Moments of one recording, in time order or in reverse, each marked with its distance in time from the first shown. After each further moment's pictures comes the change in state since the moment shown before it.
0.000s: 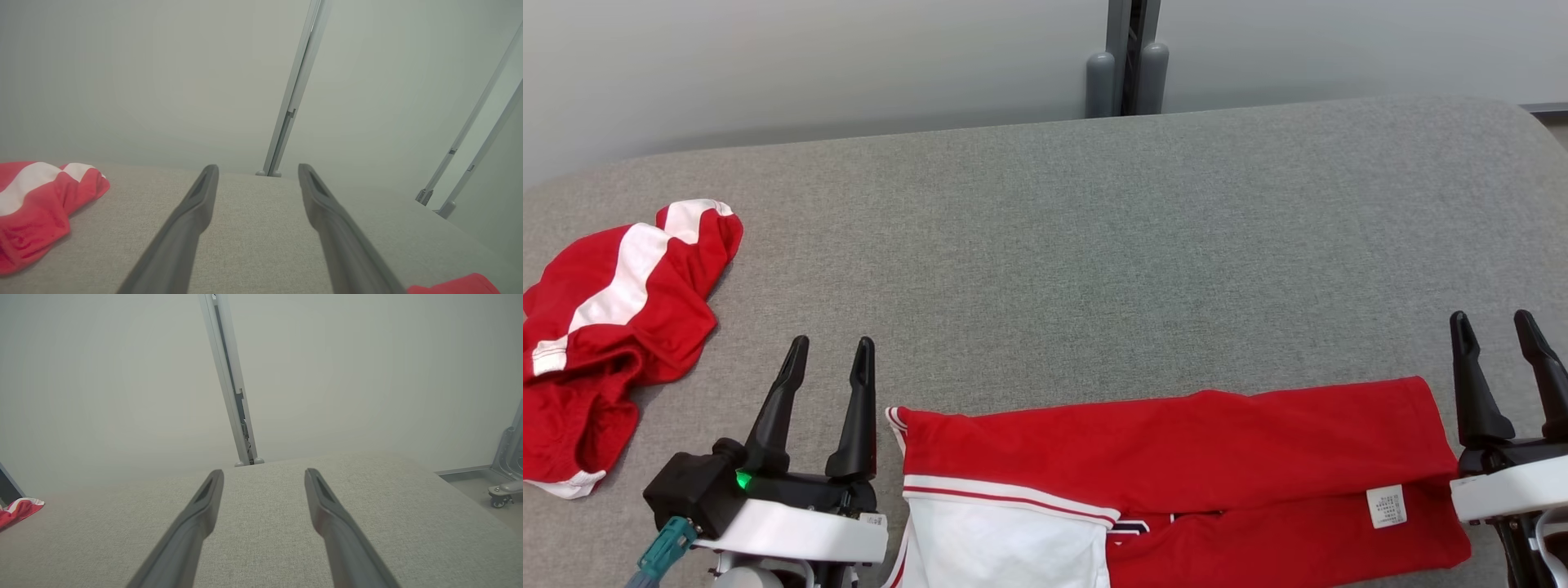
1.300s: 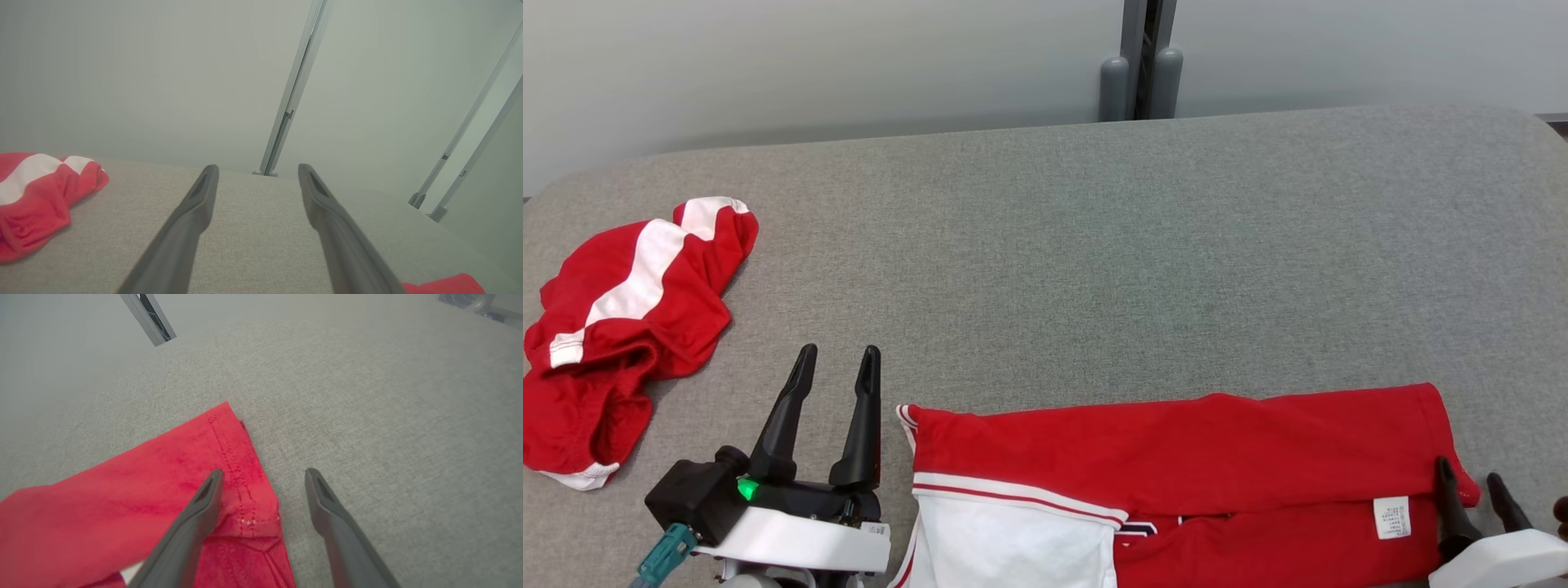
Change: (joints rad) left arm 0.014 -0.011 0.005 0.001 -0.019 -0.038 0.000; right arm -0.022 0.095 -0.037 0.492 0.066 0.000 0.006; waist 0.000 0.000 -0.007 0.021
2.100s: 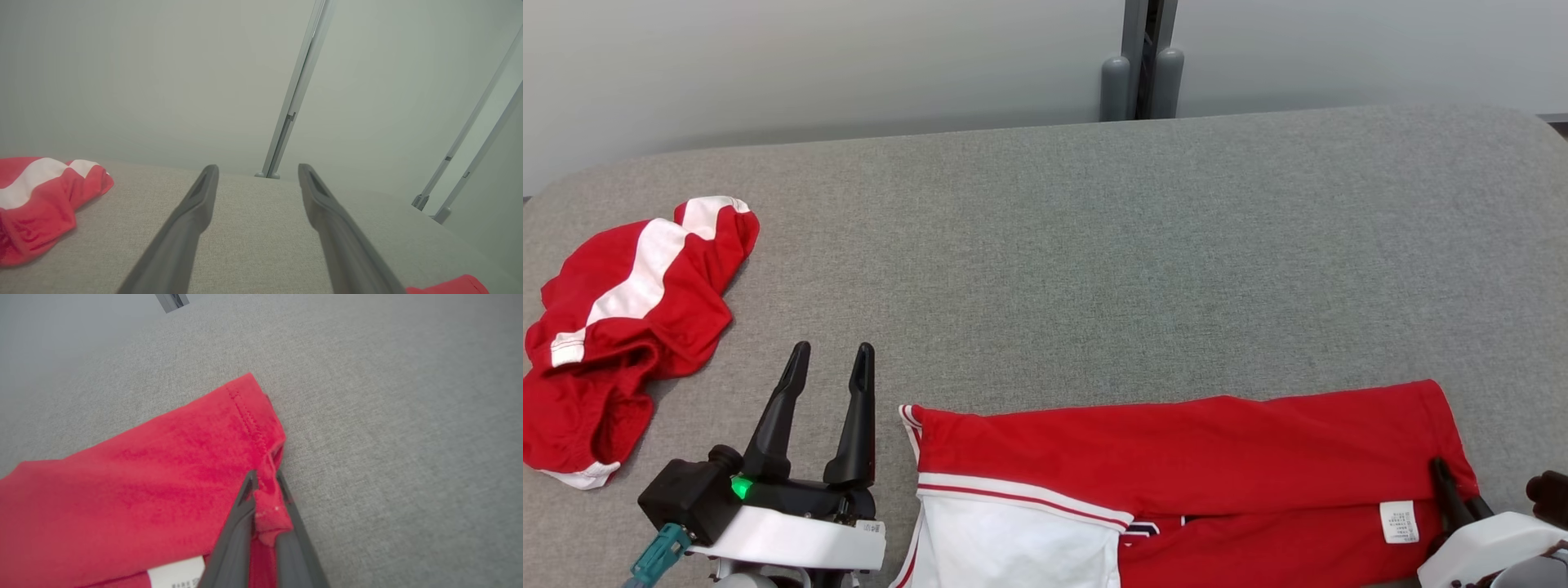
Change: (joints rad) left arm 0.000 0.000 0.012 -0.005 0.007 -0.003 0.000; right arm -0.087 -0.057 0.175 0.131 0.095 0.000 0.005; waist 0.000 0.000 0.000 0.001
